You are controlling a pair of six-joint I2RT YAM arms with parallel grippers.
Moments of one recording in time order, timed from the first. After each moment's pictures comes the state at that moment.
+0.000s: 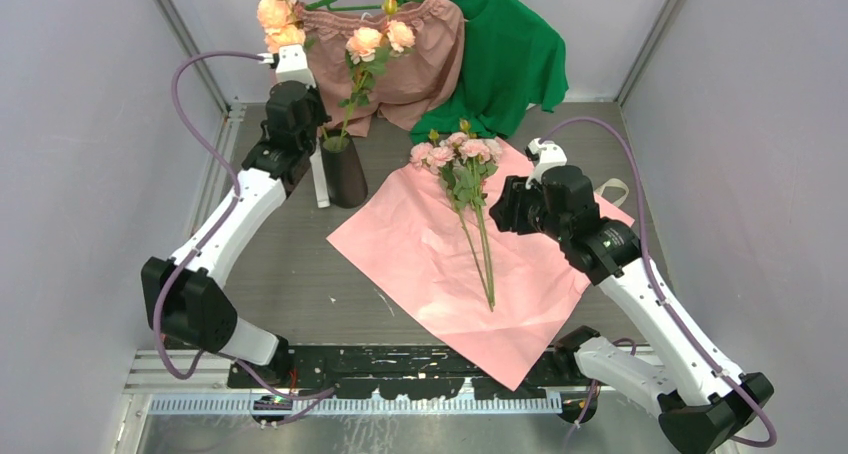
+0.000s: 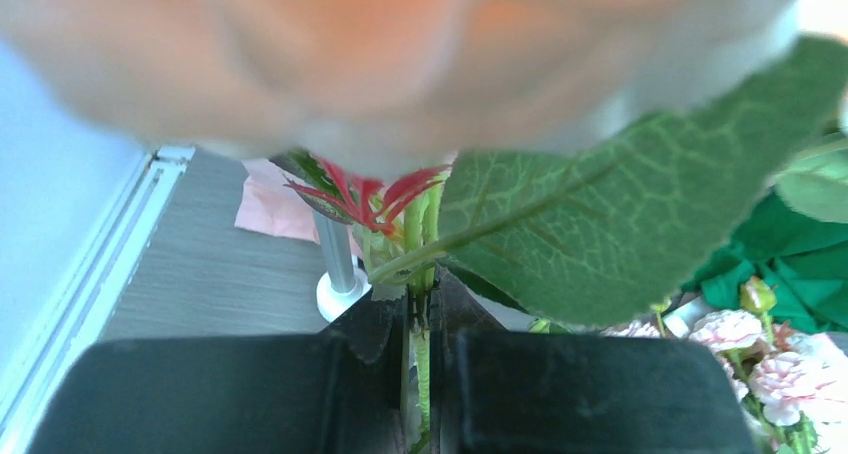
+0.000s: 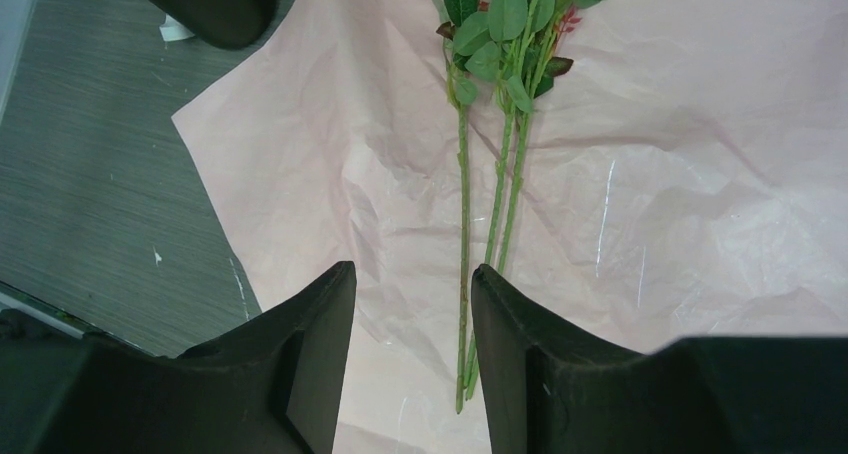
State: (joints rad) left arm -0.33 1.45 1.36 0.00 -0.44 -0.14; right arm 0.49 0.91 1.01 -0.64 0.02 0.35
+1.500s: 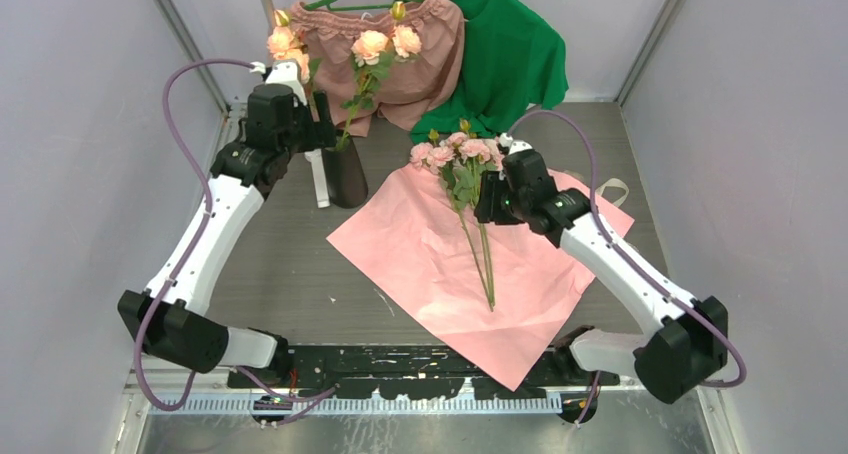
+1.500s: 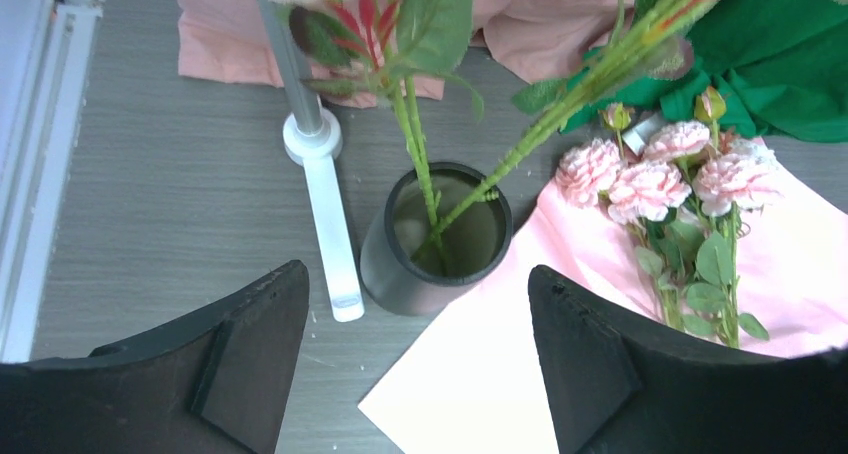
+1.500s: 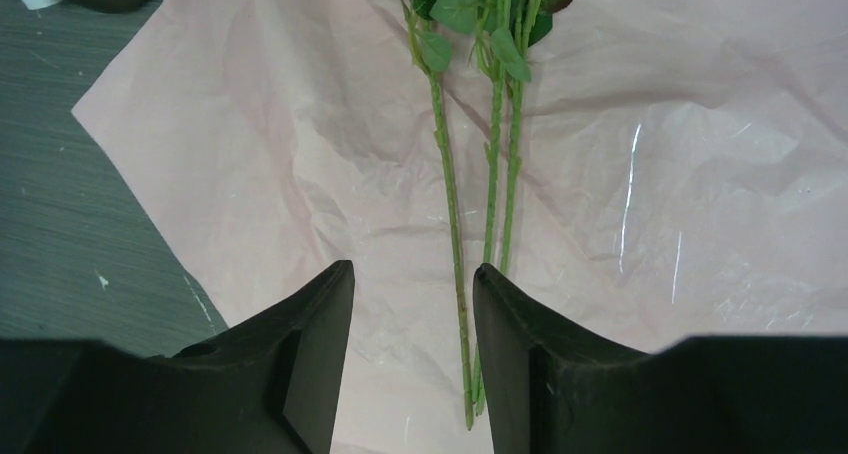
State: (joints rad) left arm -0.30 1.38 1.48 -0.54 -0.23 -0.25; right arm 0.49 1.19 1.04 -0.60 0.04 0.42
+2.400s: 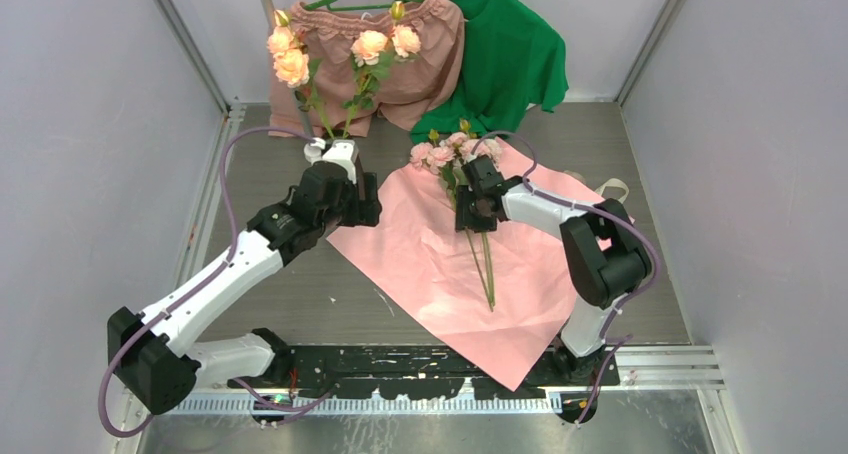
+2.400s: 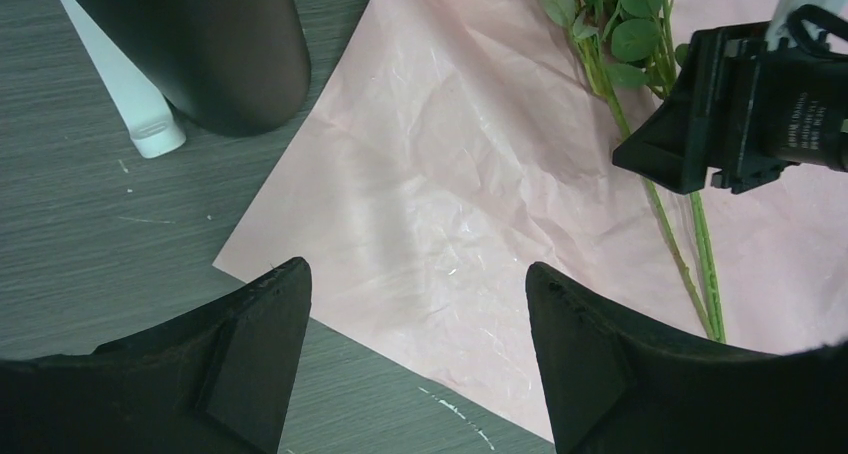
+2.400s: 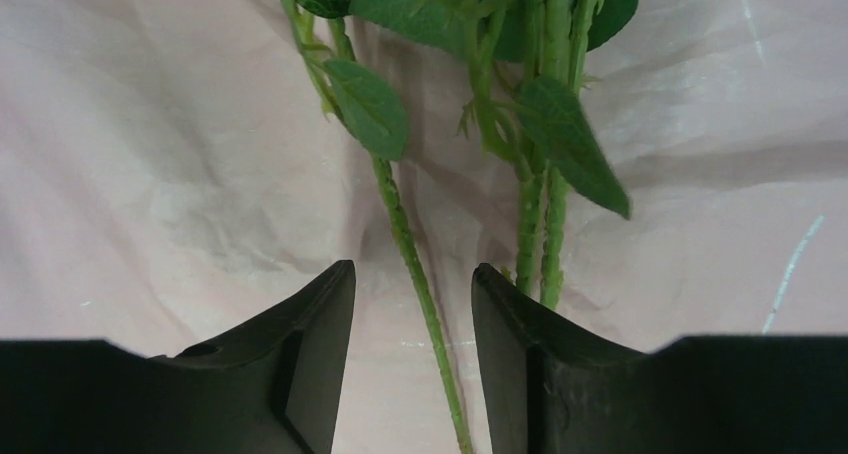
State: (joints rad) left arm -0.63 1.15 1.02 -0.48 -0.23 -0.40; right arm 0.49 1.73 1.09 -0.41 0.02 0.48
